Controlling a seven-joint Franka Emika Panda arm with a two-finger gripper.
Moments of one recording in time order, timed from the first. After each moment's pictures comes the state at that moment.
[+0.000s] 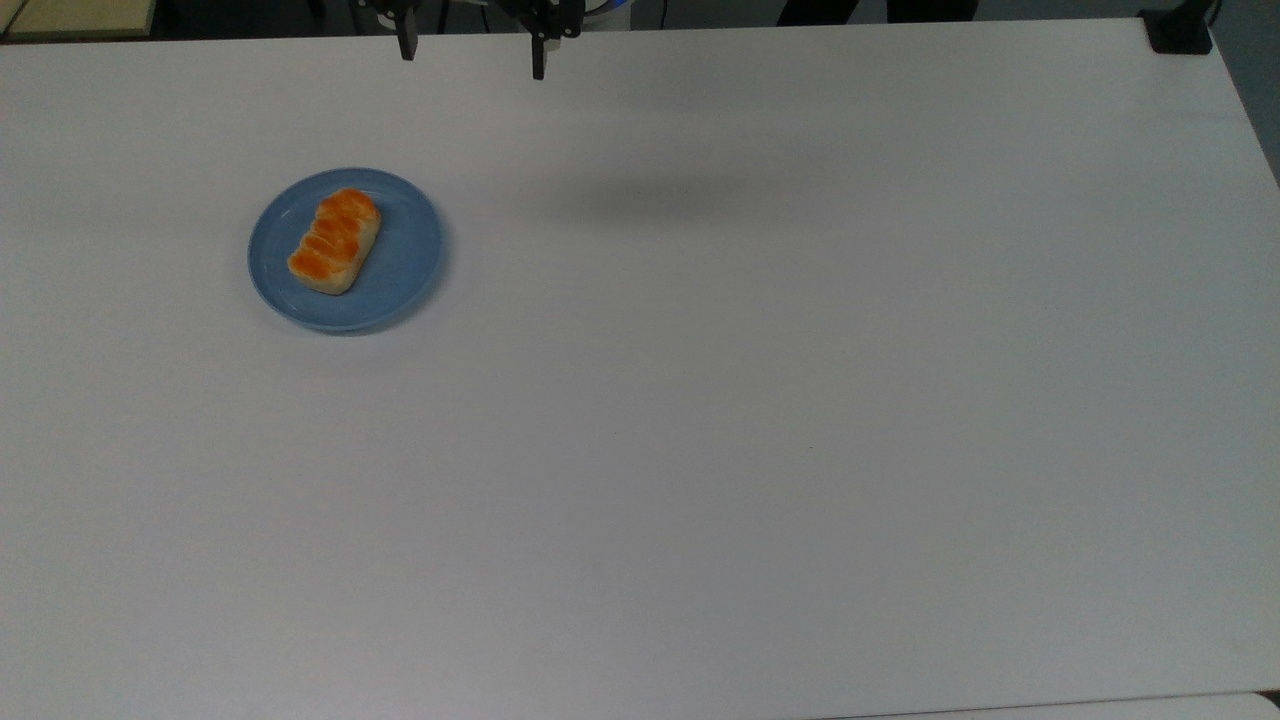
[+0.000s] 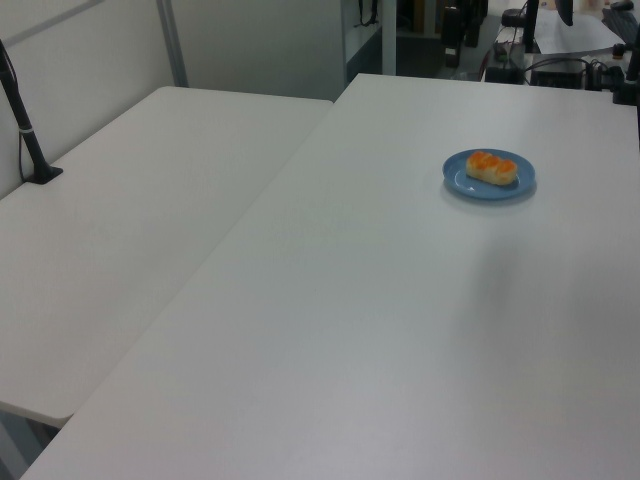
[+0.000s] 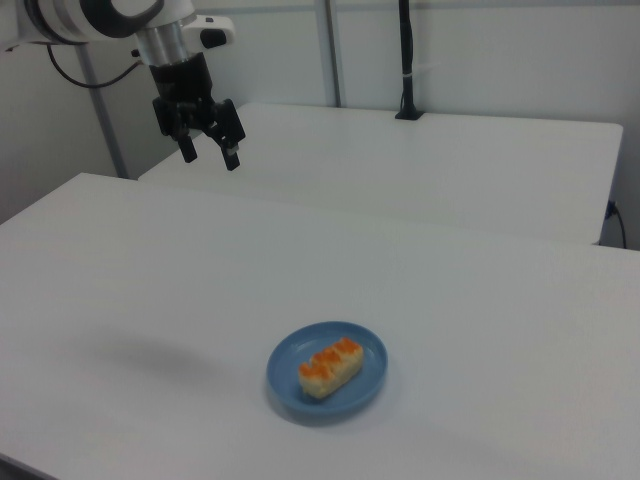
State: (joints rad) arm -0.03 0.09 0.03 -1.45 -0.08 1.61 0.10
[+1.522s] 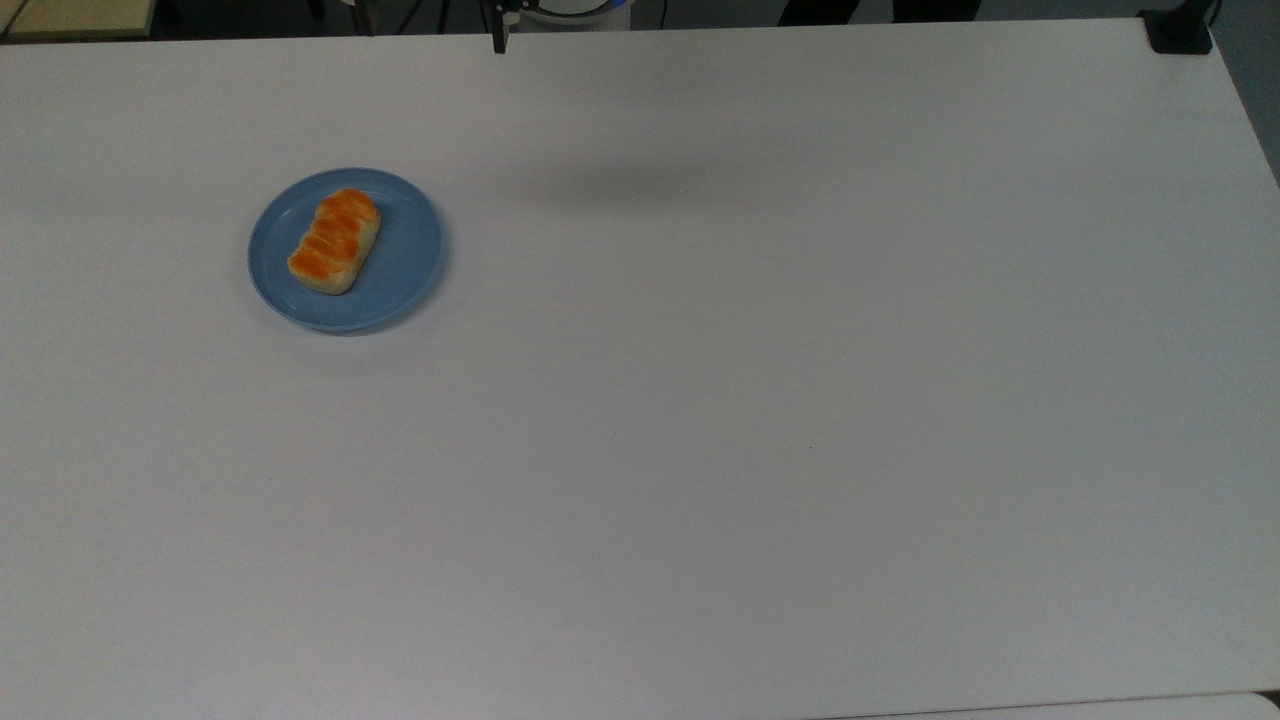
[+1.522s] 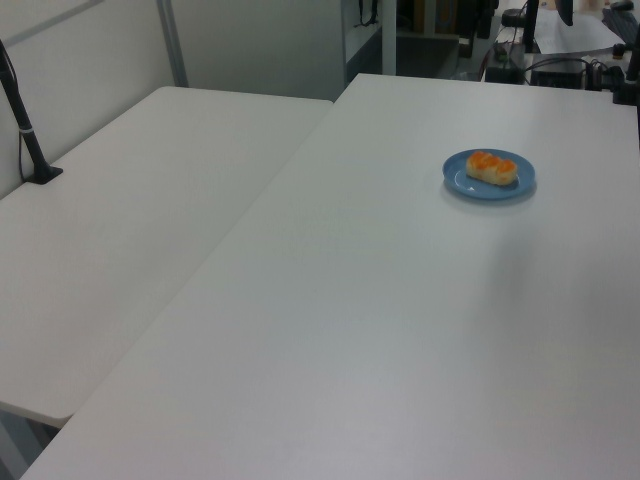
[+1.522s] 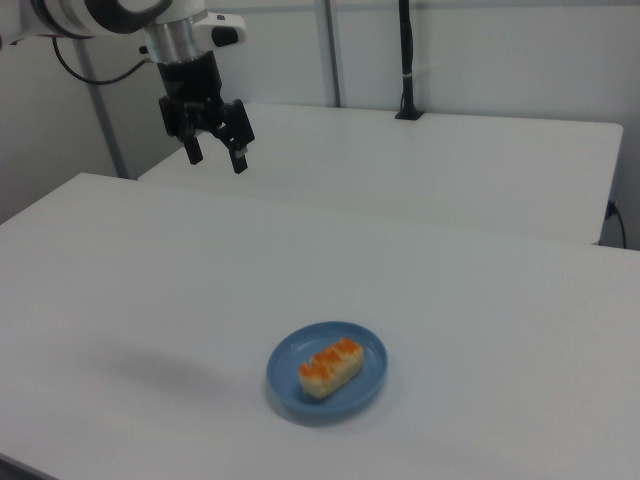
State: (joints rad) arm -0.05 0.07 -0.01 -1.46 -0.06 1.57 0.04
